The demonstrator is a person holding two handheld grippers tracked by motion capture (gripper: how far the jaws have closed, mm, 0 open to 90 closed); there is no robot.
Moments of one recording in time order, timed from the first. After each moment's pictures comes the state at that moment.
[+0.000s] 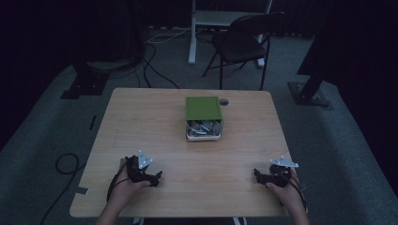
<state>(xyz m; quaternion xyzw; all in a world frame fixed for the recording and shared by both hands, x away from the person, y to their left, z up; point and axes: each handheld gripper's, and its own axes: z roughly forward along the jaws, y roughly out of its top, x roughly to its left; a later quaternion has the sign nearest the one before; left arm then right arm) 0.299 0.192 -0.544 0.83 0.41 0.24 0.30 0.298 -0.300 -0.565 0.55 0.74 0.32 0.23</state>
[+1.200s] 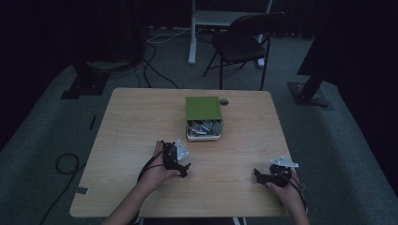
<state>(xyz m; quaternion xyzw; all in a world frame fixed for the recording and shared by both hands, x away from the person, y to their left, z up) 0.341 0.092 -0.527 0.89 0.26 0.27 0.28 0.298 -0.300 -0.565 0.55 0.74 0.32 0.23</state>
